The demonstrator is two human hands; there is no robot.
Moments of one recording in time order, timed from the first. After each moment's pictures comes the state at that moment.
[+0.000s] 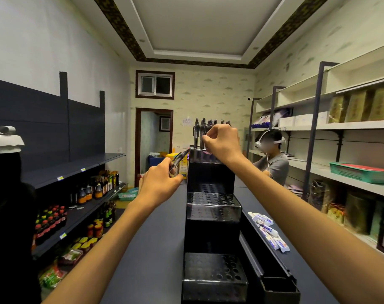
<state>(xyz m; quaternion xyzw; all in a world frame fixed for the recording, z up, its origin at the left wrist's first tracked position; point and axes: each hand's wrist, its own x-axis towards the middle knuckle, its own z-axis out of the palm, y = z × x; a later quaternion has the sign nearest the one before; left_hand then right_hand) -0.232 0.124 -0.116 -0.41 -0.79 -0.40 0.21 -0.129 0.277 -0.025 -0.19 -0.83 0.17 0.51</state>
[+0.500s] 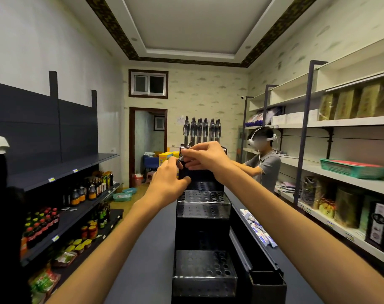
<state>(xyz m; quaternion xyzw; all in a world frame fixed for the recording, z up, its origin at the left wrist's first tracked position) -0.210 0.155 -0.116 -0.47 -0.76 -0.42 0.16 -0.117 0.269 -0.061 -0.09 -0.77 0.52 0.35</state>
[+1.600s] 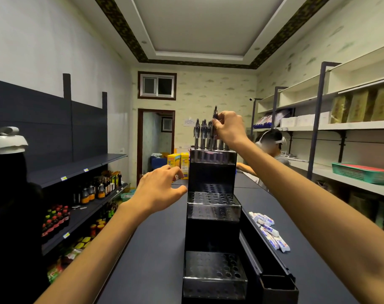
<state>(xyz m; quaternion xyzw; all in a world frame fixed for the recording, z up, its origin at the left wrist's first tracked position) -0.226 0.104 -0.121 -0.51 -0.78 -0.27 0.25 -0.131 0.302 0.013 -0.18 -0.82 0.20 0.51</state>
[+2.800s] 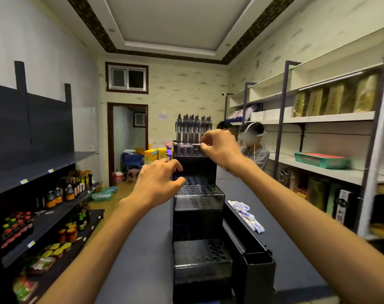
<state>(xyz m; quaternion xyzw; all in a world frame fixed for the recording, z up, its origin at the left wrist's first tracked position) -0.201 0.113 -0.114 -0.54 -0.75 -0.30 0.23 -0.076 0.269 -0.040 -0.23 -0.88 0.03 0.42</state>
